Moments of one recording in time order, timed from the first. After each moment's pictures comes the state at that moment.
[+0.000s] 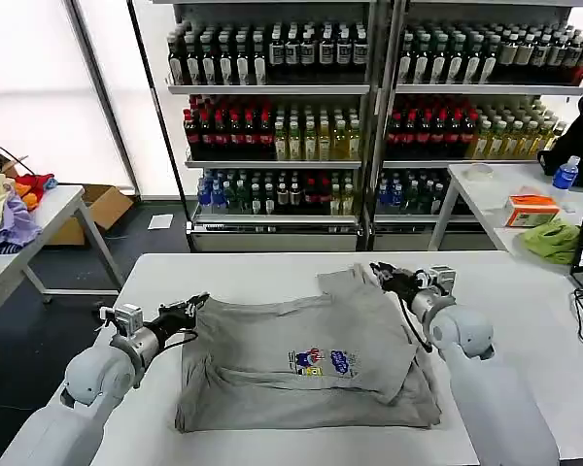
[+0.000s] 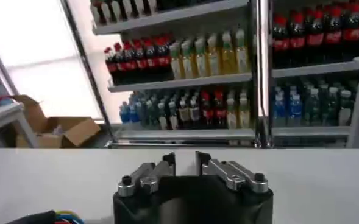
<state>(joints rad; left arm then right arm) 1.01 -0.94 -0.34 -1.73 -0.65 0.48 0.14 -0.70 1.19 0.30 1.45 0.53 -0.57 -0.08</state>
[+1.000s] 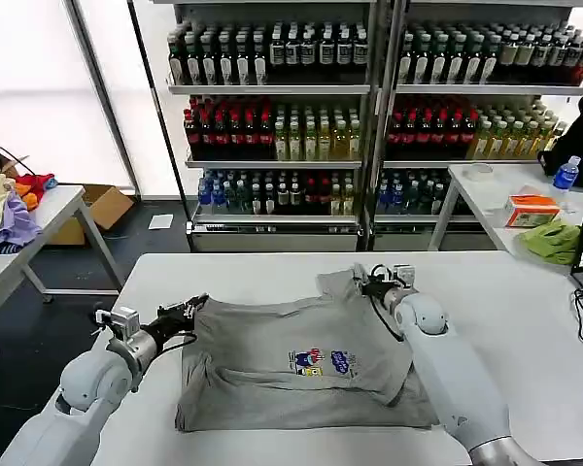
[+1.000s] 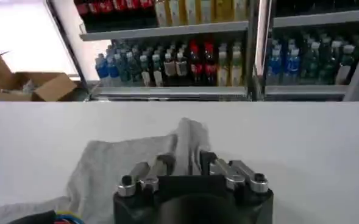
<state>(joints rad) 1.05 -0.94 -0.37 -1.77 -0.65 0.47 0.14 -0.57 1.27 0.20 1.19 0.56 -0.58 -0.06</state>
